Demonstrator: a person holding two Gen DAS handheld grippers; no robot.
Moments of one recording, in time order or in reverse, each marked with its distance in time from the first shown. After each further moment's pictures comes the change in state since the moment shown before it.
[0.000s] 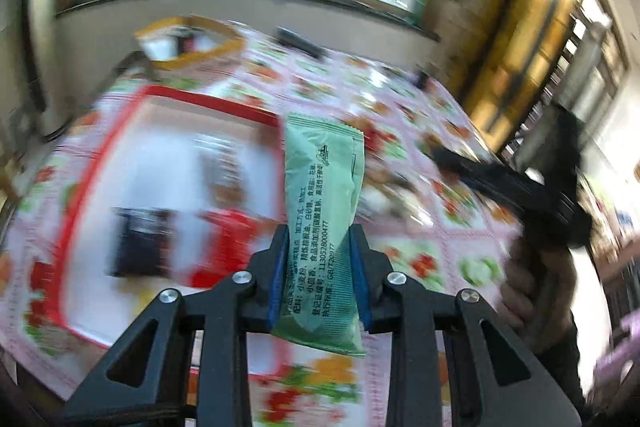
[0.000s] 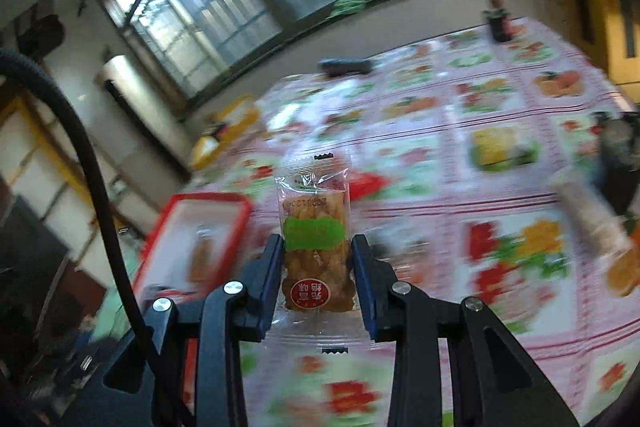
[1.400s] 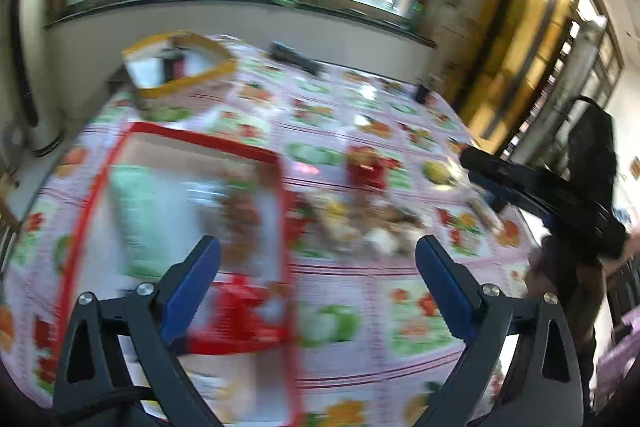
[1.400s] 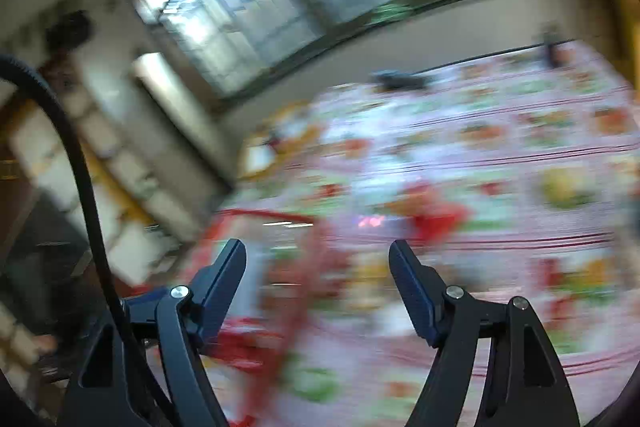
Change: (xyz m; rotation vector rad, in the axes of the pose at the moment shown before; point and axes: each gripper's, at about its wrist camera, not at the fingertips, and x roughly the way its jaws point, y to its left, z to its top) left arm 0.035 -0.022 0.034 0.066 0.006 -0.060; right arm 0.007 0.038 0.035 -0.041 -0.020 0.003
